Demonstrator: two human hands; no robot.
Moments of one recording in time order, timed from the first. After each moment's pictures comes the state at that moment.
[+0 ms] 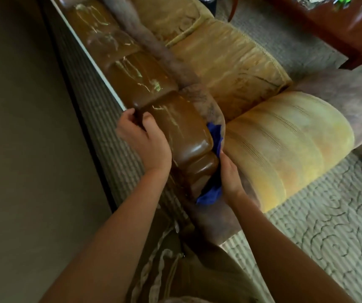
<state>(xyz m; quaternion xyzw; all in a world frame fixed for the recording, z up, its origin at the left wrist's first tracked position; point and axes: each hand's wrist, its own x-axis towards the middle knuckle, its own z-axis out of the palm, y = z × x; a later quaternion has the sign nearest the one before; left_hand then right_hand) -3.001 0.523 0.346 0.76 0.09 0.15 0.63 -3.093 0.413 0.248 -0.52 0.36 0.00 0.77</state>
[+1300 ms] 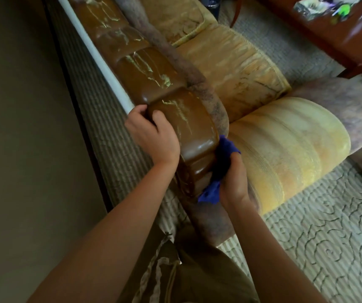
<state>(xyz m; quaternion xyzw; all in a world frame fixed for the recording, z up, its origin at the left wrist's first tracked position) -2.995 0.526 0.338 0.77 0.10 0.17 0.61 -3.095 0.440 0.289 -0.39 0.33 -0.13 0.85</state>
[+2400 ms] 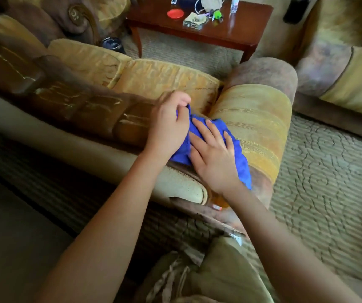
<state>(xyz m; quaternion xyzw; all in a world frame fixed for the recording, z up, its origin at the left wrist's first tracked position) -2.872 0.548 0.397 0.73 -0.49 -0.03 0.48 -3.001 0.532 0.353 -0.89 0.36 -0.17 0.22</state>
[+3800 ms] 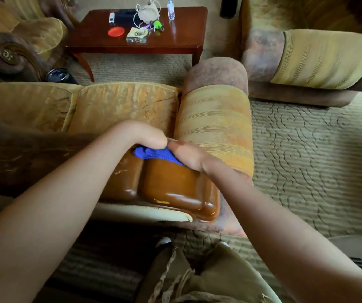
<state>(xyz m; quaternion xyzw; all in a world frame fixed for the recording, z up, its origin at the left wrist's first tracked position) -2.858 0.425 0.413 0.67 -0.59 -0.30 -0.32 -2.990 0.446 0.378 -0.69 0.45 -0.05 0.56</state>
